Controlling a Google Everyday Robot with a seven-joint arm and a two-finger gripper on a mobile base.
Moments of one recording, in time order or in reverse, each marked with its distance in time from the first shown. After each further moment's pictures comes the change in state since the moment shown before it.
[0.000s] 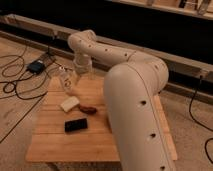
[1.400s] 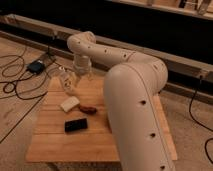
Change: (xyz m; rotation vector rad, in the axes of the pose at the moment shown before) arm 0.005 0.006 0.007 0.005 0.016 -0.072
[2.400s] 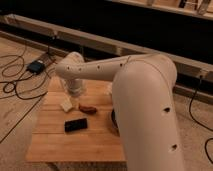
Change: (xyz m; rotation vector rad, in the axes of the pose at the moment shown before) arm 0.080 0.070 0.053 0.107 0.077 -0.528
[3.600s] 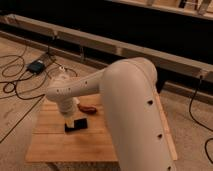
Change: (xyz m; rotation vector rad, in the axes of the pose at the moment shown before) arm -0.006 0.080 0.066 -0.050 0.073 -0.298
